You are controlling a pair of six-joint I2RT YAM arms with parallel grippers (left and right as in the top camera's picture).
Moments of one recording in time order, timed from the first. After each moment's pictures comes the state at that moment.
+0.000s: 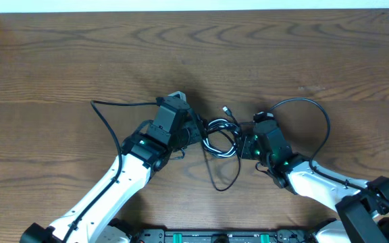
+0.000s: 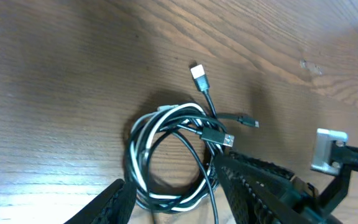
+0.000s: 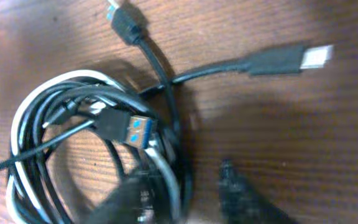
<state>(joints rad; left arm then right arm) -0.53 1.30 0.80 -0.36 0.16 -0.85 0.53 1.53 0.45 0.22 -0.05 0.69</state>
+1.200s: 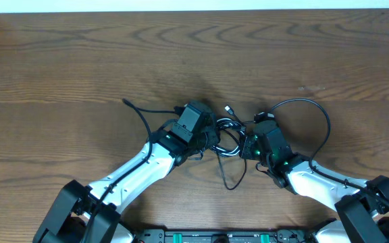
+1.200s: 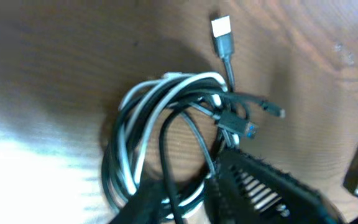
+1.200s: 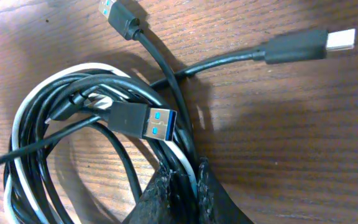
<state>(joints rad) -0.63 1.52 0.80 -0.22 0.17 -1.07 0.53 1.53 0.45 0.21 -0.04 0.70</state>
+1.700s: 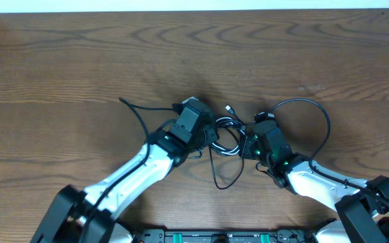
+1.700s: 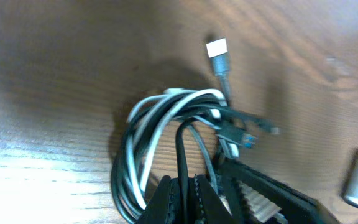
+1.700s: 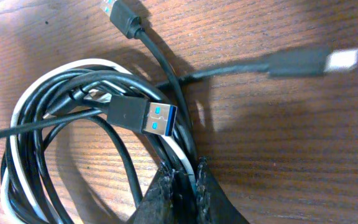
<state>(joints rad) -0.63 1.48 0.80 -0.20 0.12 -1.03 0.53 1.53 0.45 0.21 -0.04 0.70</state>
